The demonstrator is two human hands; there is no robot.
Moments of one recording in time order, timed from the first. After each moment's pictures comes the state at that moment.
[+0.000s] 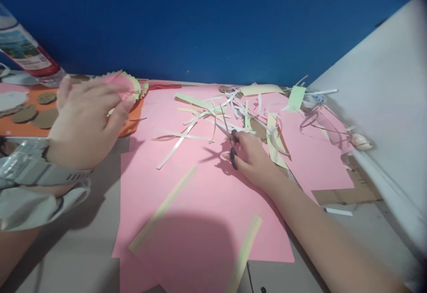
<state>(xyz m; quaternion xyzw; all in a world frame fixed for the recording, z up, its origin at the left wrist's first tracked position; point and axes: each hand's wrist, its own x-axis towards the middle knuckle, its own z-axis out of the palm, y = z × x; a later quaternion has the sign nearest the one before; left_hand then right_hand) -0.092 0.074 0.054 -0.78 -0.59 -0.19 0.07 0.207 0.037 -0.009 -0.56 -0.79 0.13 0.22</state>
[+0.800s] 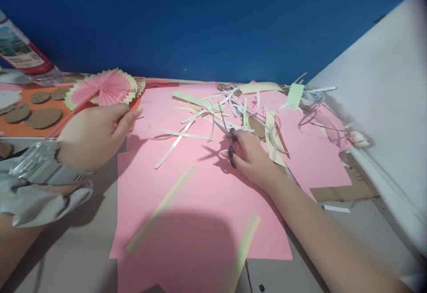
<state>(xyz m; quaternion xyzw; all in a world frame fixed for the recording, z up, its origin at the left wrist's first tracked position) -0.092 0.080 0.045 -0.77 -0.63 -0.07 -0.01 0.208 0.039 -0.010 -0.55 -0.79 0.14 0.22</state>
